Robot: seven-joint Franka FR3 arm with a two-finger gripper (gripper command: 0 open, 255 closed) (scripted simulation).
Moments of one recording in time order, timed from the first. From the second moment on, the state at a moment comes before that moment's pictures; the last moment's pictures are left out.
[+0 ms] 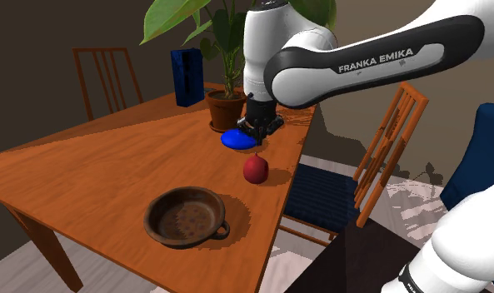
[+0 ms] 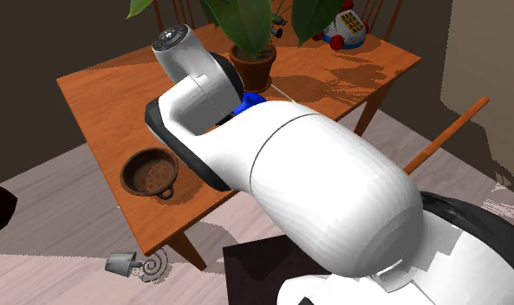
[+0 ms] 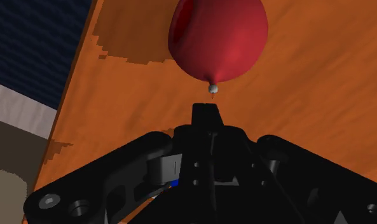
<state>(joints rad) -0.19 -0.28 0.58 -2.13 -0.16 2.00 1.01</state>
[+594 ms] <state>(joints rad) -0.21 -0.08 0.64 -2.03 -0.20 1.87 1.19</state>
